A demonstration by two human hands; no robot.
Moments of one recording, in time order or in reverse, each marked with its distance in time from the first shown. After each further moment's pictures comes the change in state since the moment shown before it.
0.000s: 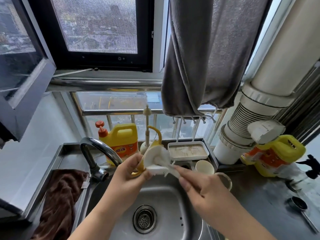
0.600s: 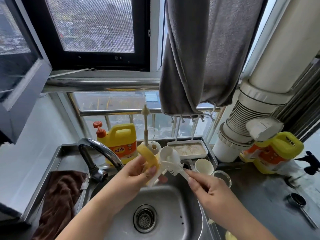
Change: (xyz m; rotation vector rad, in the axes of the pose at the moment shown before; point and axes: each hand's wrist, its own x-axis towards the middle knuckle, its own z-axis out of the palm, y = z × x) left_hand 0.008 0.012 0.001 -0.064 -0.196 -0.287; right_hand -0.006 0.020 0.002 0.161 0.032 0.182
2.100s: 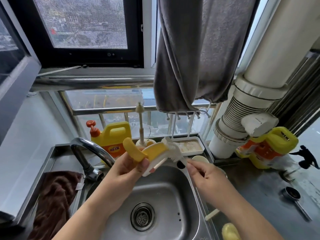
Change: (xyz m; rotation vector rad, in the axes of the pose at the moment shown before) left_hand 0.003 -0.003 0.002 -0.100 0.107 0.177; right_hand 0.015 0.004 -0.008 0.031 0.045 0.083
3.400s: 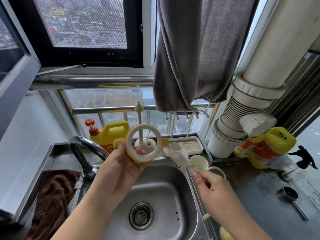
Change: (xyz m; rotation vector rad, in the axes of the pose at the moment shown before) left_hand 0.016 0.011 0.013 -0.700 0.300 -0.209; right_hand -0.024 0.010 0.002 -0.043 0.090 0.083
